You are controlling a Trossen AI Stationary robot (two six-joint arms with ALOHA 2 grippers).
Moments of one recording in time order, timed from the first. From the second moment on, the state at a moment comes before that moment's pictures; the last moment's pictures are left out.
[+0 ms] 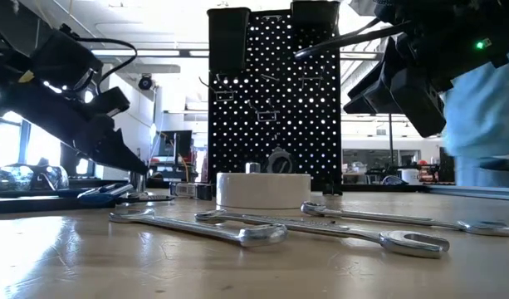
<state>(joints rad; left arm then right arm) 0.08 1.11 0.05 0.50 -0.34 -0.21 0.60 1.72 0.90 -0.39 1.26 0.39</state>
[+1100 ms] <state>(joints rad) 0.02 1.11 0.74 0.03 -0.22 0.10 0.60 1.72 0.90 -0.45 1.21 0.51</state>
